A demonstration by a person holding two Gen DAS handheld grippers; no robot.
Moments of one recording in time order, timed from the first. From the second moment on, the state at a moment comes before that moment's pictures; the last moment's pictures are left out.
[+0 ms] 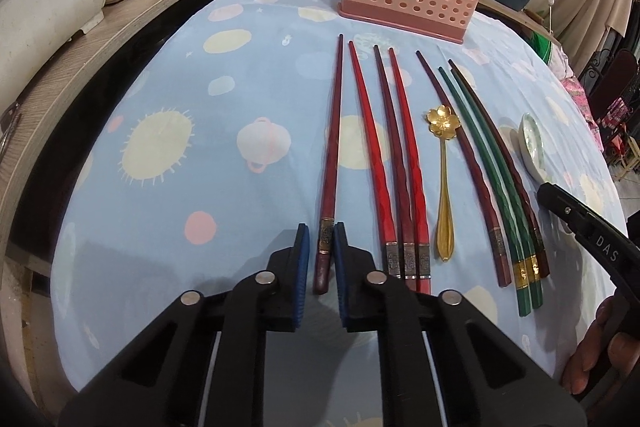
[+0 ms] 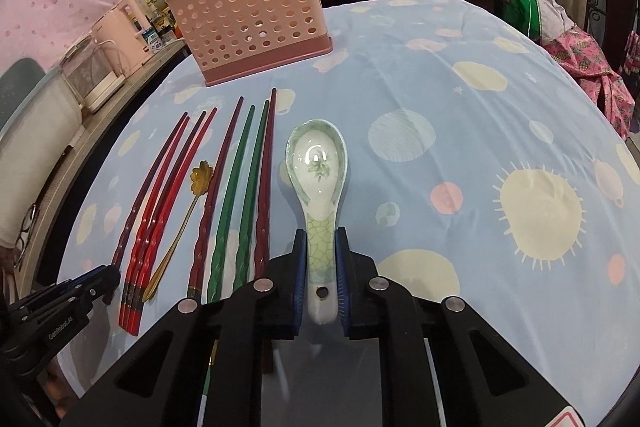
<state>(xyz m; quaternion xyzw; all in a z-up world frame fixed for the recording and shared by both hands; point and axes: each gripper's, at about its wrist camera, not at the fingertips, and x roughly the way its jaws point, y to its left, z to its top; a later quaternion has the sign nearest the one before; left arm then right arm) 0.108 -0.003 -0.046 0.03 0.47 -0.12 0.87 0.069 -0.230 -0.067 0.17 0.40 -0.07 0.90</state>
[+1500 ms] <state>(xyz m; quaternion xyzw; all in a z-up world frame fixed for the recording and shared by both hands) 0.085 0.014 -0.045 0.01 0.48 -0.12 0.87 0.028 -0.236 -0.074 0.22 0.40 -0.05 0.89</state>
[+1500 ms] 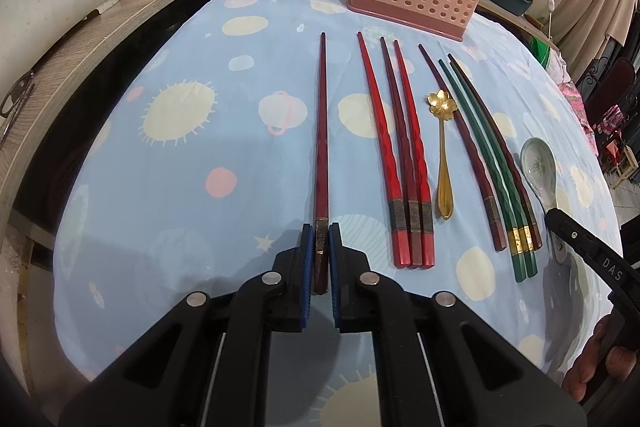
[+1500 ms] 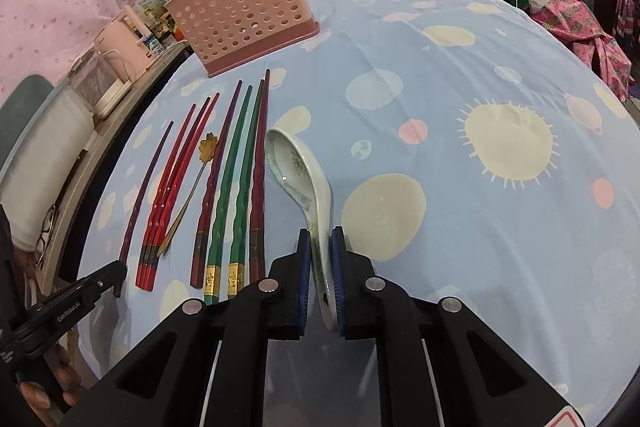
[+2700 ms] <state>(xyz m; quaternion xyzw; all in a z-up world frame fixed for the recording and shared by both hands) 0.176 0.019 0.166 -0.05 0.26 -0.16 0.95 0.112 -0.273 0.078 0.14 0.27 -0.06 0.95</state>
